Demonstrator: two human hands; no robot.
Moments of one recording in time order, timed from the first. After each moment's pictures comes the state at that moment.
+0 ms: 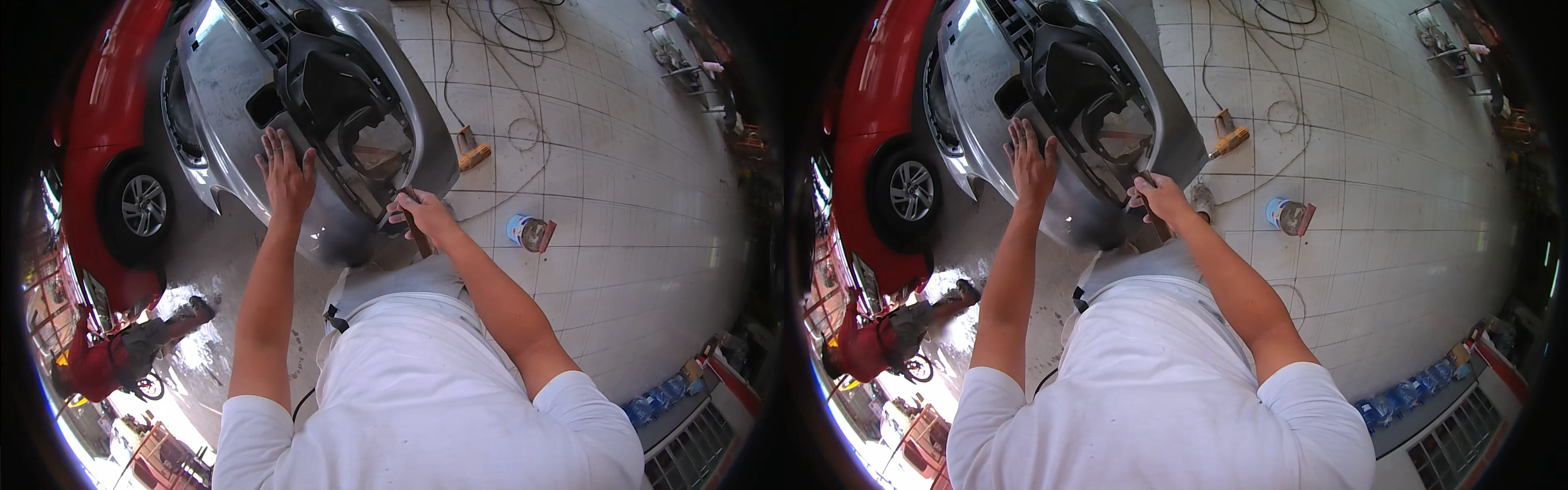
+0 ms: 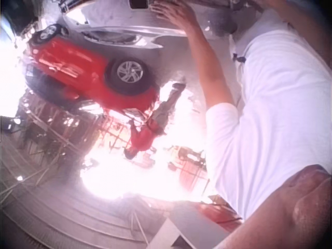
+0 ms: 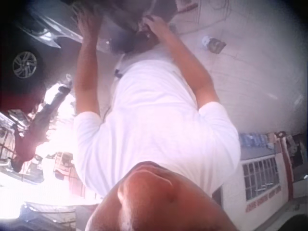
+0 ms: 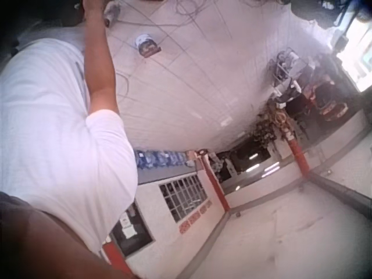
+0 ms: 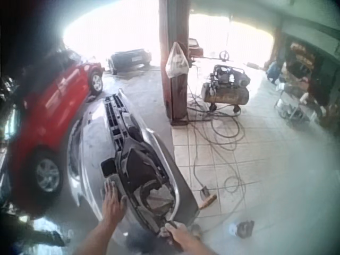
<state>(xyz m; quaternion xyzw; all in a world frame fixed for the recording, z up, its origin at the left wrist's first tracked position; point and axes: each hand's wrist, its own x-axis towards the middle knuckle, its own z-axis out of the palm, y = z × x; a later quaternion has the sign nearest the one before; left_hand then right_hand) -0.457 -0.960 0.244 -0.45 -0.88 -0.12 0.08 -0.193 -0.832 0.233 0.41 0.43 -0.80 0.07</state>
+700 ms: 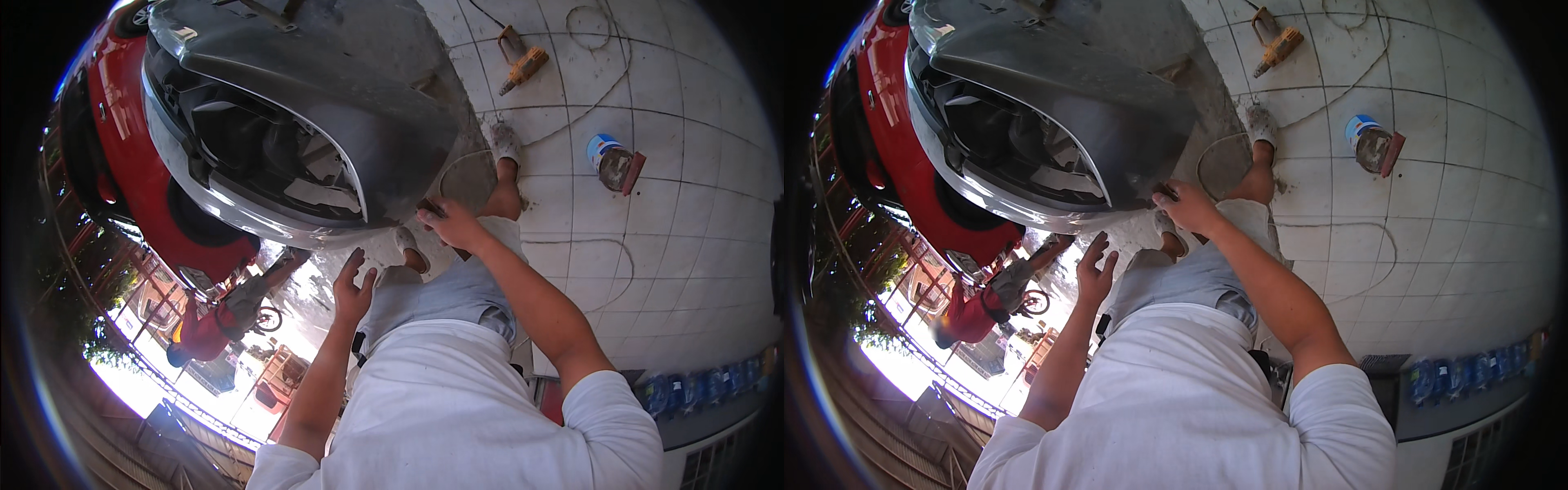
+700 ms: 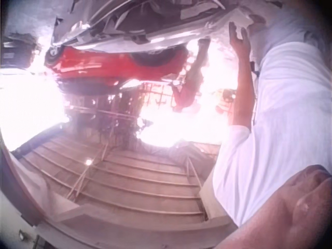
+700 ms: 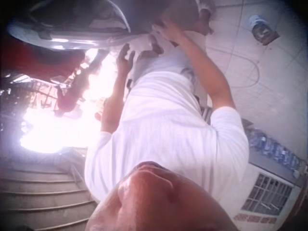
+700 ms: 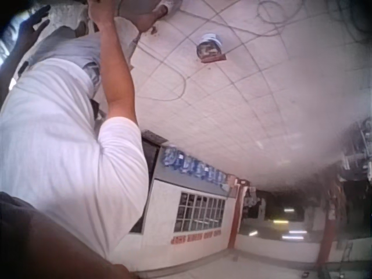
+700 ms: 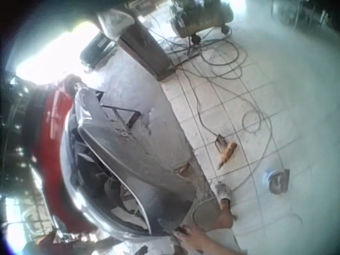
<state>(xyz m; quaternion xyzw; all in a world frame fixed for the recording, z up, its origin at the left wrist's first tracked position) -0.228 -1.012 0.240 -0.25 -0.90 -0.11 -0.35 -0.077 -0.799 0.097 0.36 0.38 -0.85 0.06</state>
